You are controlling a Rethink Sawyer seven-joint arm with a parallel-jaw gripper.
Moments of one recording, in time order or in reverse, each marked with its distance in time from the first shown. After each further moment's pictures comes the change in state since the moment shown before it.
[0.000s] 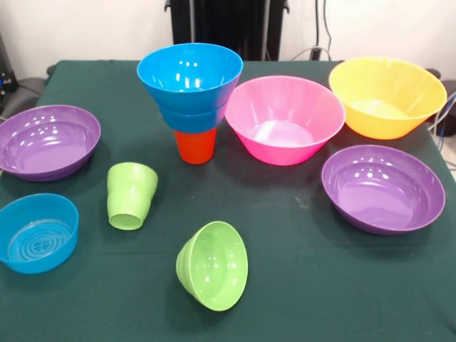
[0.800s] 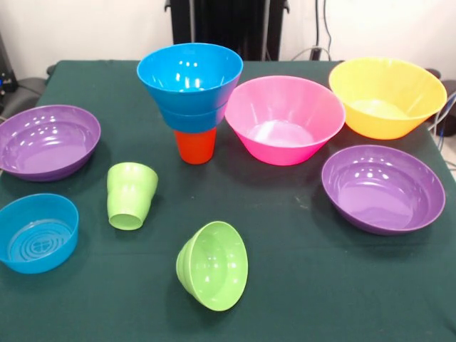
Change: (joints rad) arm 0.198 -0.002 -0.163 0.003 0.115 0.049 0.217
